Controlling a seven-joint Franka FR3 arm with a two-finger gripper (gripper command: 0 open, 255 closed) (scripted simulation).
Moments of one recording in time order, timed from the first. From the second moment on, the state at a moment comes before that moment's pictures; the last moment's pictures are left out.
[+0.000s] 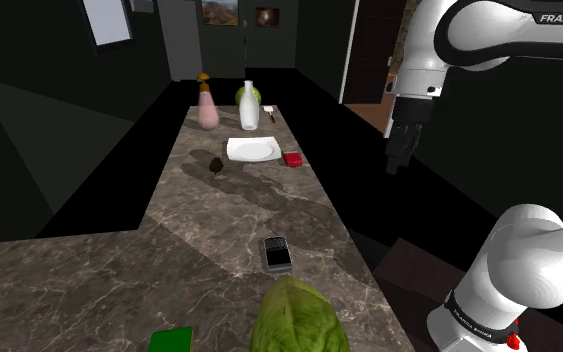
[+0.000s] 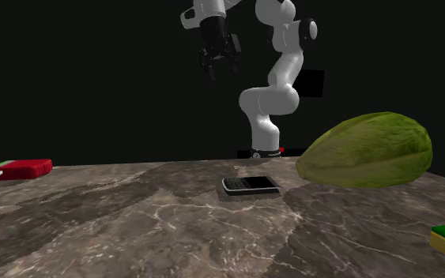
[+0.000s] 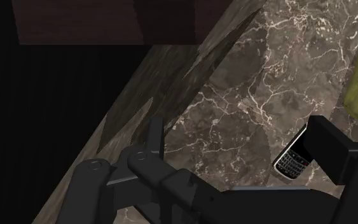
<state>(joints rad) 0.01 -0.81 -0.06 -2.43 0.12 1.50 -0.06</state>
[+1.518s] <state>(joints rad) 0.02 -0.21 0.38 -2.31 0.27 1.98 0.64</state>
